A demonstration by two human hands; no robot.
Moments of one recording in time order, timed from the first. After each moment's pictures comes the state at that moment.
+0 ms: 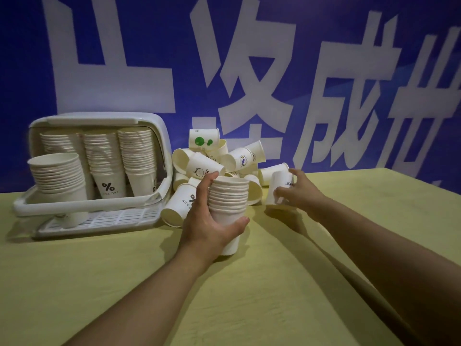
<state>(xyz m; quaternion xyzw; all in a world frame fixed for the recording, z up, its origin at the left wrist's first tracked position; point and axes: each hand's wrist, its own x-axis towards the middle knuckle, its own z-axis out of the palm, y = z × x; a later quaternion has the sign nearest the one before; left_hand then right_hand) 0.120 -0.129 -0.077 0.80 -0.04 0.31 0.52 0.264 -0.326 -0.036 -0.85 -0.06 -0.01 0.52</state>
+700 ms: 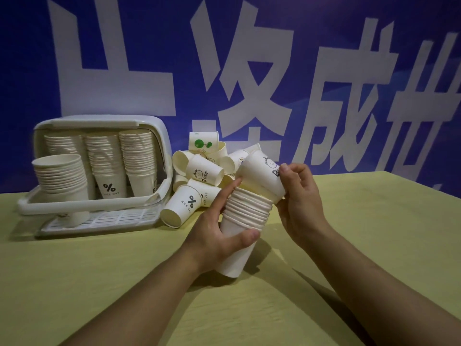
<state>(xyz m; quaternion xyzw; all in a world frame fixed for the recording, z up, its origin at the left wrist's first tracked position) 0.104 -0.135 -0.064 0.82 -0.14 0.16 0.54 0.175 -0.304 -0.031 -0.54 -0.19 -0.08 0.82</state>
